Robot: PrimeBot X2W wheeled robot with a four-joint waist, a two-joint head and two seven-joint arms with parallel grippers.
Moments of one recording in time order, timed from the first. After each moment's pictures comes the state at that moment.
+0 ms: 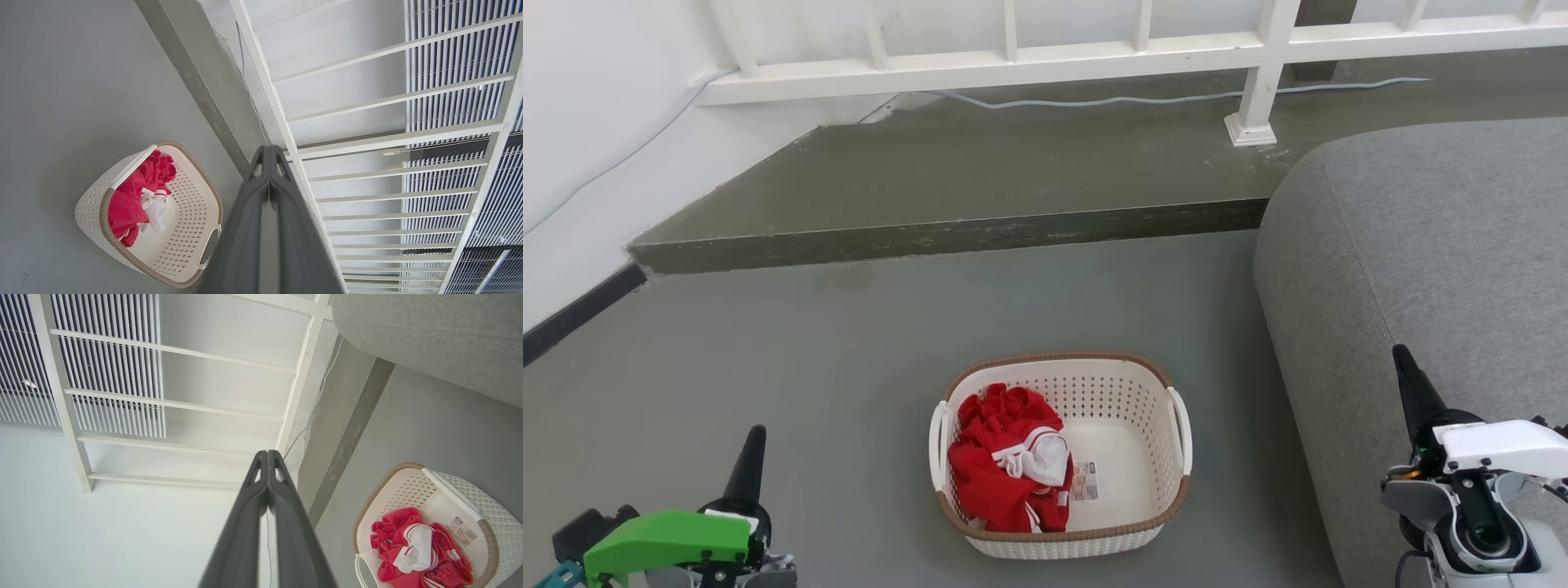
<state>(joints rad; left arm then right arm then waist) 0.01 0.08 -0.05 0.23 -1.44 -0.07 -0.01 -0.05 -0.06 -0.07 0.31 1.38 0.10 0.06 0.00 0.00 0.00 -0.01</state>
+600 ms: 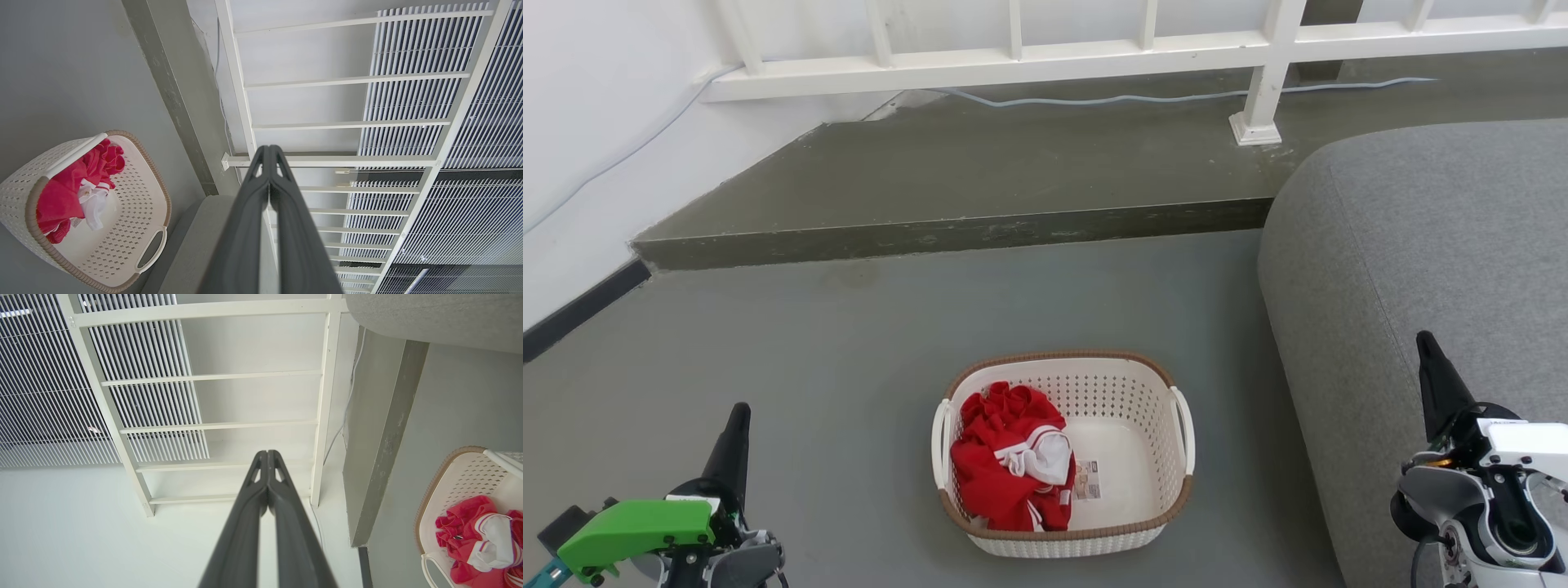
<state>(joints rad) -0.04 0.08 0.00 0.25 -1.67 -0.11 0.04 -0.06 -0.04 -0.14 0.29 1.60 0.12 0.11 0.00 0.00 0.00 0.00</state>
